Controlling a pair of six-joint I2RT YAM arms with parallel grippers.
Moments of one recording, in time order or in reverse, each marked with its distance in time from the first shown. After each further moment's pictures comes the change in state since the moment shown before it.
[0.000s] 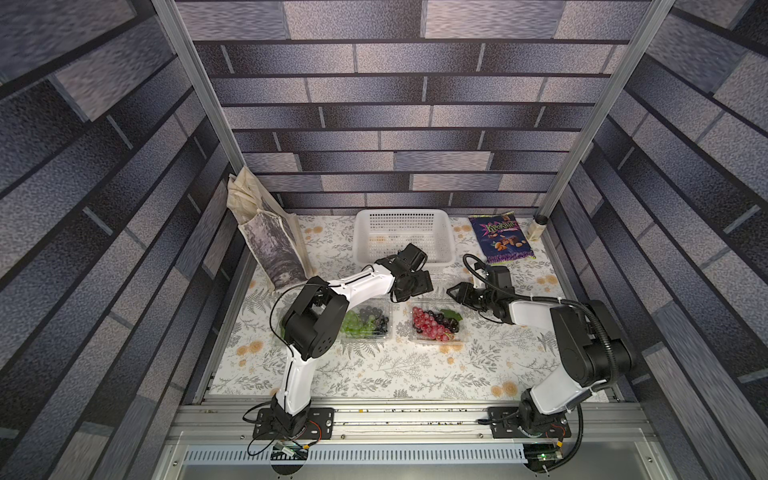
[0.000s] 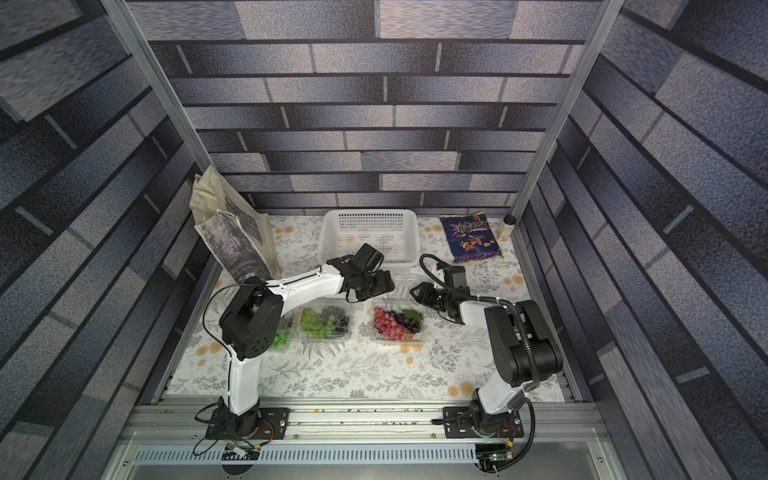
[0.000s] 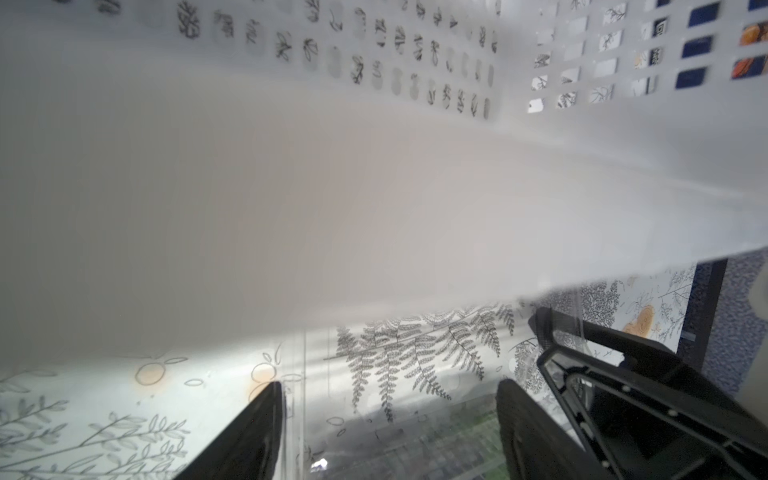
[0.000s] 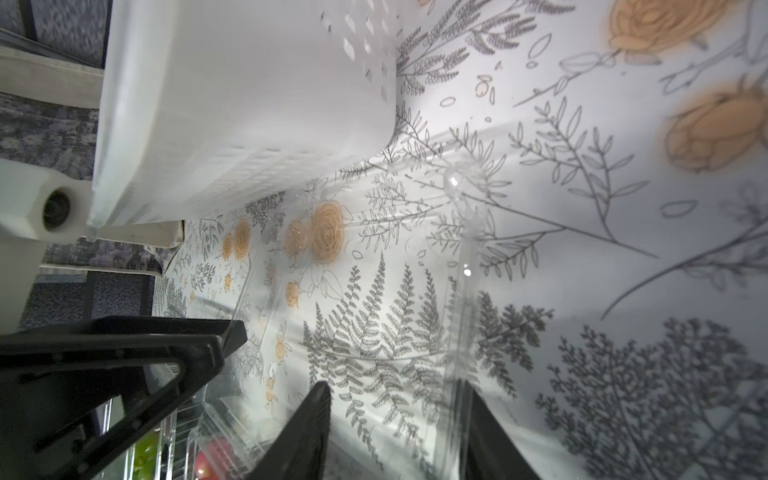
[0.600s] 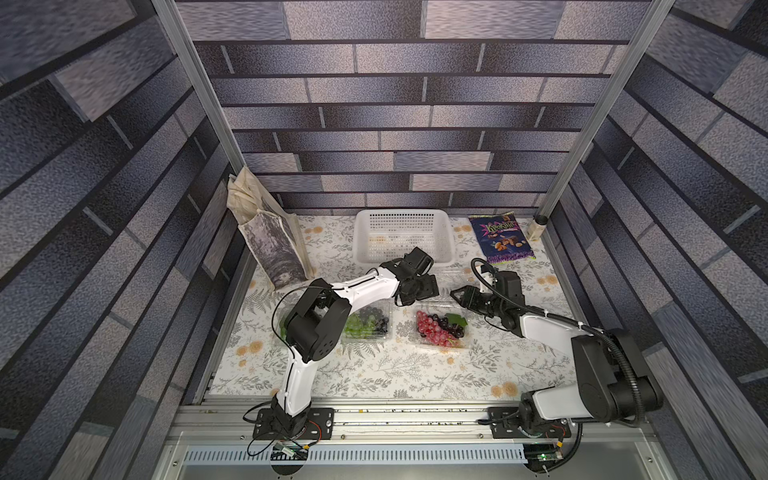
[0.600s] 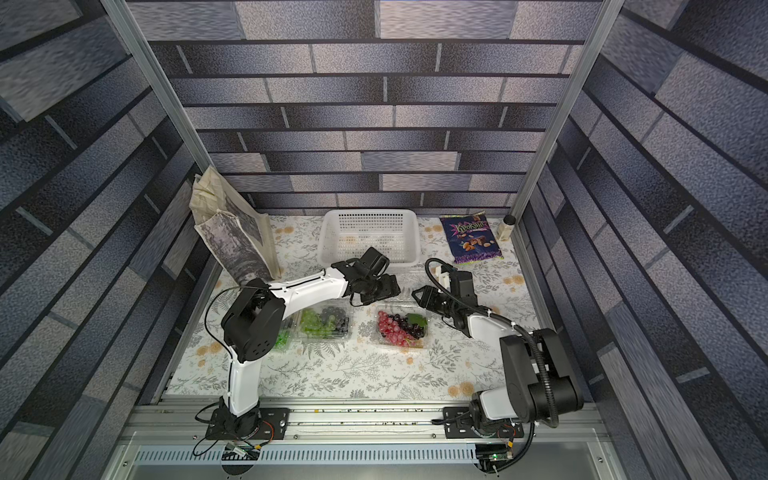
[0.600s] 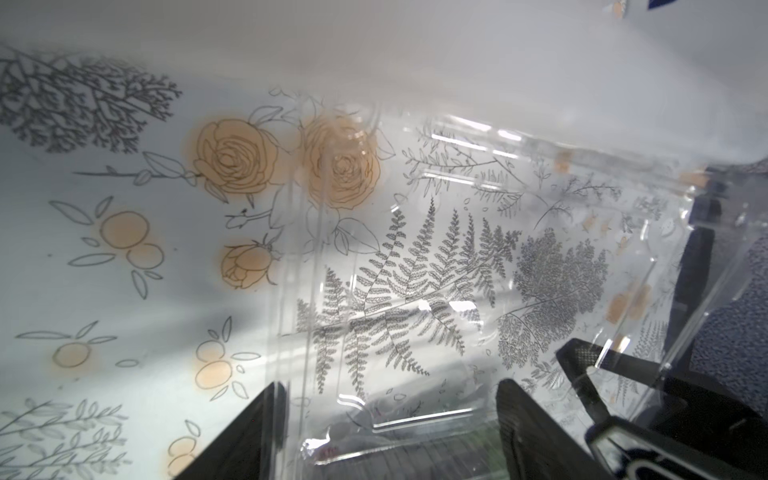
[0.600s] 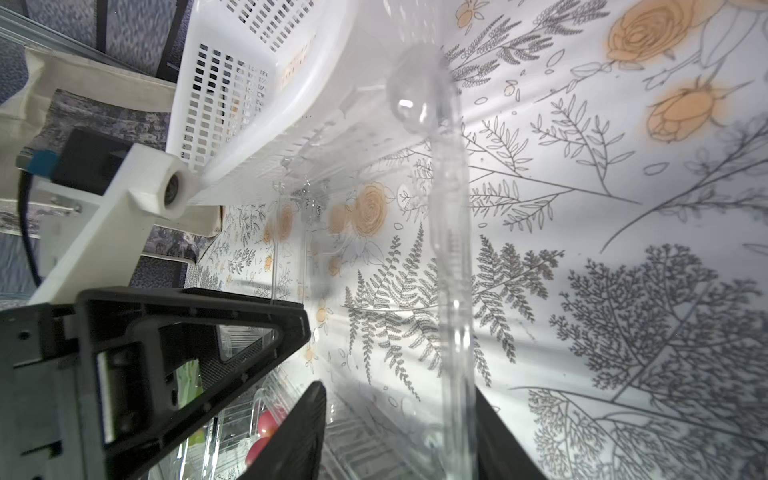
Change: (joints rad) left arm -0.035 -0.002 0.000 0.008 0.011 0.000; right arm 0.000 -0.219 -0.083 -0.051 -0.001 0.005
